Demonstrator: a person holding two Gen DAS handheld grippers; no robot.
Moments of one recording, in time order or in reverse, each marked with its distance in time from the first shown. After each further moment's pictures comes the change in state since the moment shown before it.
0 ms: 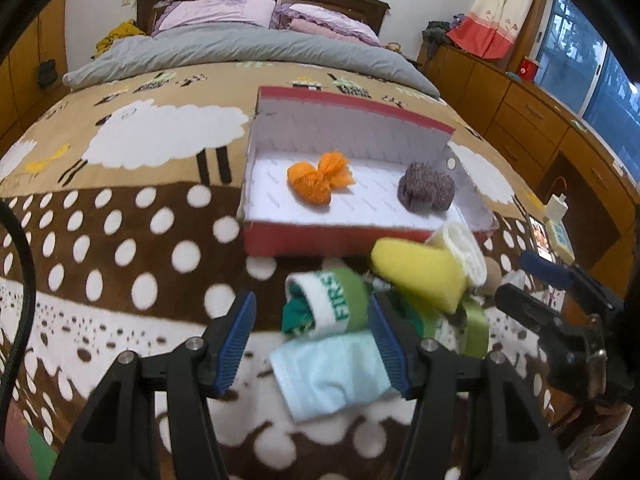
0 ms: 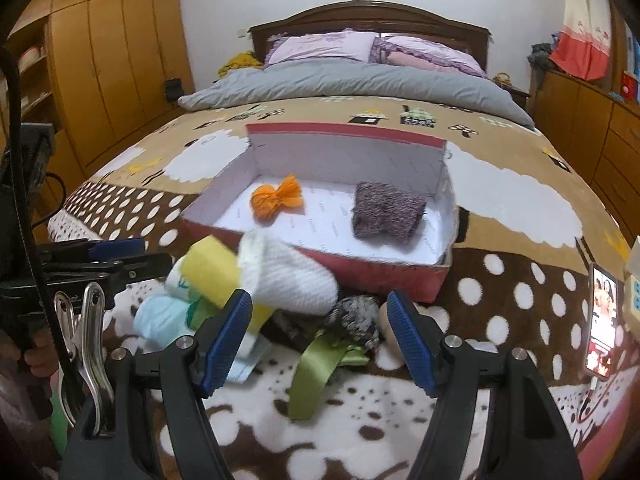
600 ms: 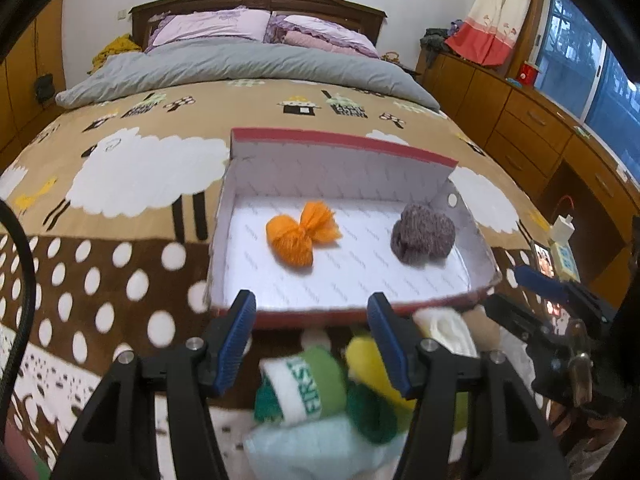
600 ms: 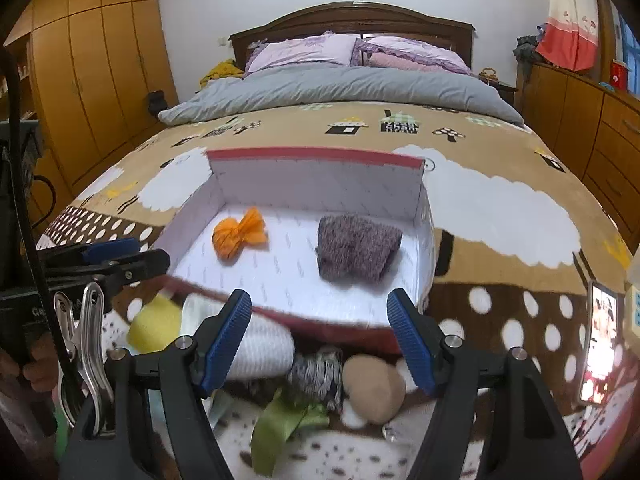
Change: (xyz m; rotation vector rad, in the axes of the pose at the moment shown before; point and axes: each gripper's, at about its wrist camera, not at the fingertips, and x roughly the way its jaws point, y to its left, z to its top) left arm 0.021 -0.023 0.052 0.015 -0.045 0.013; right arm 0.025 -0.037 0.034 0.060 -0.013 -0.035
